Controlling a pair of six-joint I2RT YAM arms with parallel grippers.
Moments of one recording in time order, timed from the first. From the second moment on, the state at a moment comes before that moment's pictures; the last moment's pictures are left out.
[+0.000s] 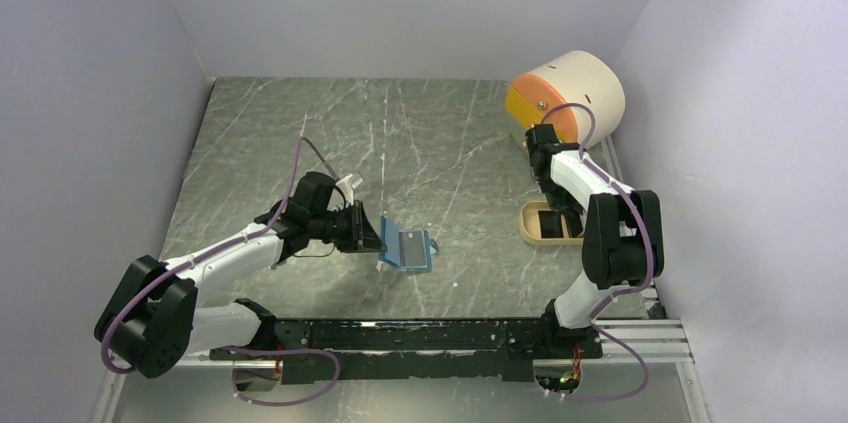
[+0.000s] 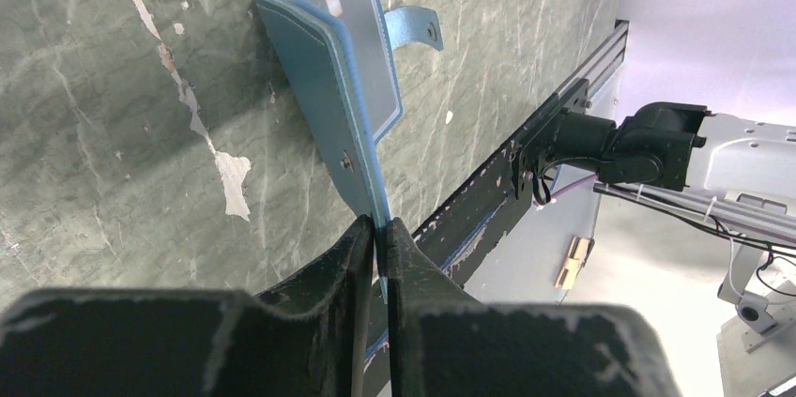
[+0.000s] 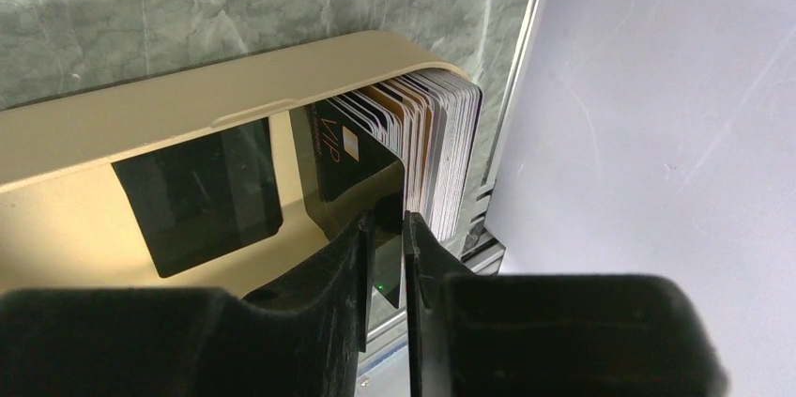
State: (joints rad) left arm -0.55 1.21 0.53 -0.08 0.57 -0.74; right arm 0.09 1.65 1.05 -0.81 0.64 -0.11
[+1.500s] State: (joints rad) left arm -0.55 1.21 0.53 -0.08 0.57 -0.74; right arm 0.12 1.63 1.16 -0.95 0.48 -0.04
